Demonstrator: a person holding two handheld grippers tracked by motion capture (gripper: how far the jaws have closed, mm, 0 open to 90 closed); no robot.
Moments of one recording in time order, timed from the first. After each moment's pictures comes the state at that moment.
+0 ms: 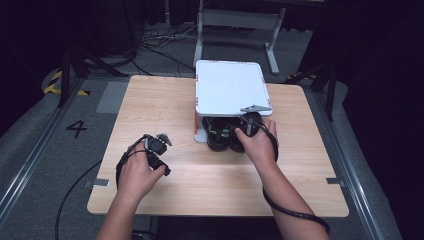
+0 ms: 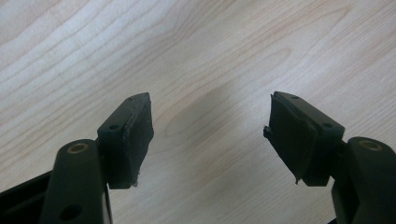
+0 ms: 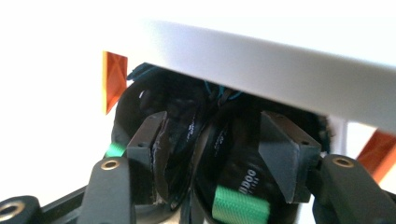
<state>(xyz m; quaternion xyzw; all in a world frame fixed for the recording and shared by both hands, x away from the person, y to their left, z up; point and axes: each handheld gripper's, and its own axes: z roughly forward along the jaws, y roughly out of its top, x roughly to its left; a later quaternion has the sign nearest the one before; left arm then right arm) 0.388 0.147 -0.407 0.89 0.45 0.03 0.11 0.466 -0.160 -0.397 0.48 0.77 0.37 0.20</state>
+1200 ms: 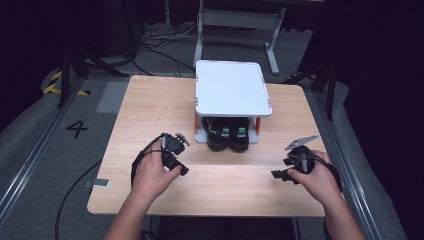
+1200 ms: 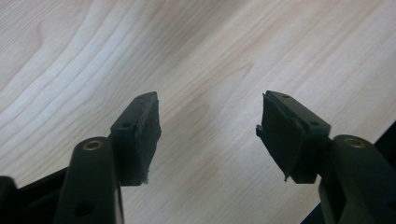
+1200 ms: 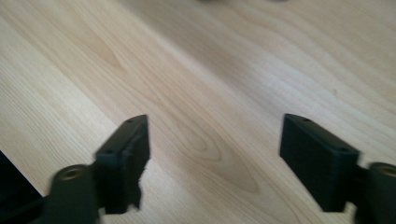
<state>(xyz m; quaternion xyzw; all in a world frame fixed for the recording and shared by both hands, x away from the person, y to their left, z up) 0.382 0.104 -0.395 0.91 0.38 0.02 0.17 0.373 -0.292 -0.403 0.40 0.88 0.24 0.07</state>
